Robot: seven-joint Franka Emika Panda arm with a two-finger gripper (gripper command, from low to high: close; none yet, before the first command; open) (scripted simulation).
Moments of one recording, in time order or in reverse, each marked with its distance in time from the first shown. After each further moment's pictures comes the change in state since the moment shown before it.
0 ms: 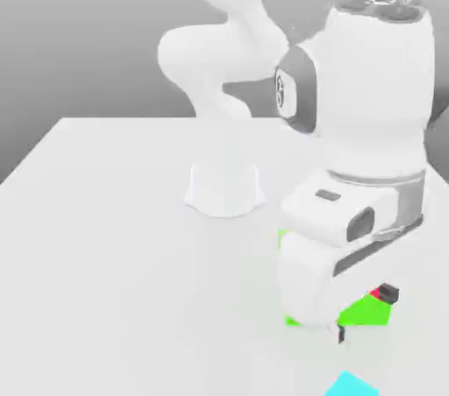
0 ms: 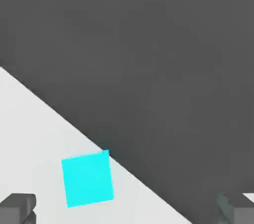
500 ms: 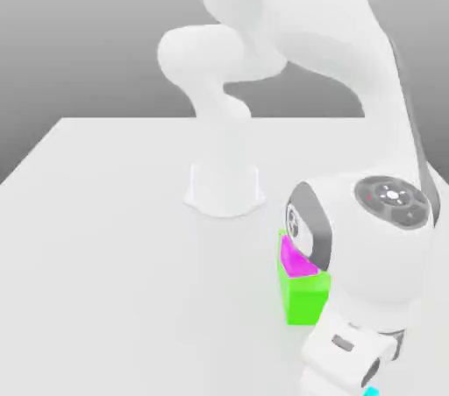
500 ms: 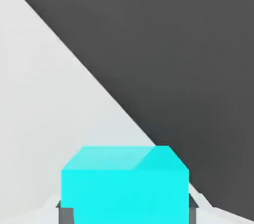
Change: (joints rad) arm 0.023 0.238 -0.001 0.033 -0.042 0.127 -0.026
